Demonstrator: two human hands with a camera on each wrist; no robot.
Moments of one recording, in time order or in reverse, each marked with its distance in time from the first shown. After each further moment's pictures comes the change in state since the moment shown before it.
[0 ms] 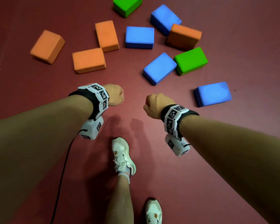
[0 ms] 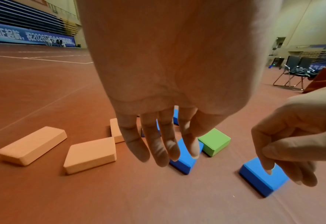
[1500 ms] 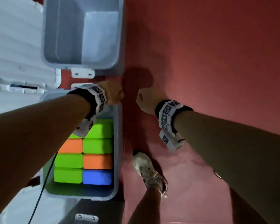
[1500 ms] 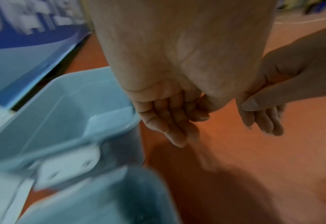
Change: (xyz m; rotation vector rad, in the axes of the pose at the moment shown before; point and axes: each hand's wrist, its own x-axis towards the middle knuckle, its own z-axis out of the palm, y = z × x) left_hand -0.848 -0.092 0.997 -0.799 0.089 -0.927; right_hand -0.702 -0.501 0.766 -0.547 -0.580 -1.116
